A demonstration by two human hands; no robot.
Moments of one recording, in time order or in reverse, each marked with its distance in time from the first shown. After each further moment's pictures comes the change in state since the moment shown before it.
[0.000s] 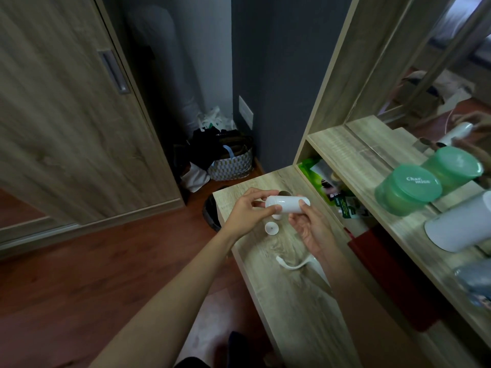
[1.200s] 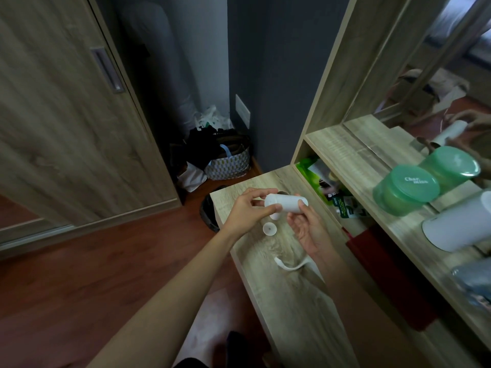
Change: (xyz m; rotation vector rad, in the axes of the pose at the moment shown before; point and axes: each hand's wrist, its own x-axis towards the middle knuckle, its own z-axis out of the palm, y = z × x) left_hand 0.003 0.007 0.004 -0.070 0.033 -0.052; right_hand 0.006 0.005 -0.003 0.070 -0.033 -0.006
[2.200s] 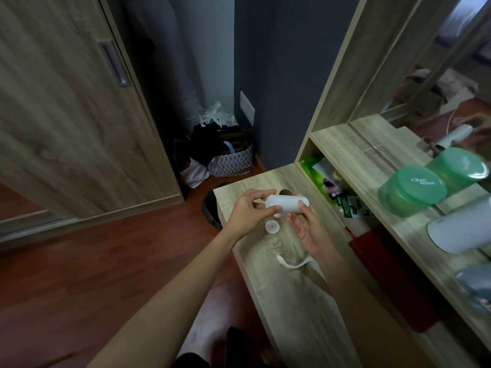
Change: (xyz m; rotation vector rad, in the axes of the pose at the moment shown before) left_hand 0.000 -0.018 -0.004 0.085 0.013 0.001; right_hand -0.001 0.004 0.001 -0.080 -0.010 0.033
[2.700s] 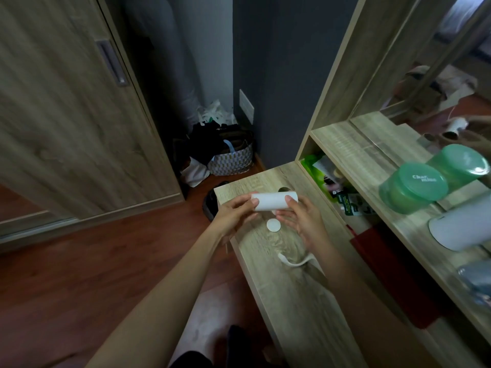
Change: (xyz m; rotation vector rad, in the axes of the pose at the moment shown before) left_hand -0.003 -0.025 -0.026 -0.656 -0.004 -0.353; right_hand -0.001 0.000 0.024 -0.321 0.113 -0.065
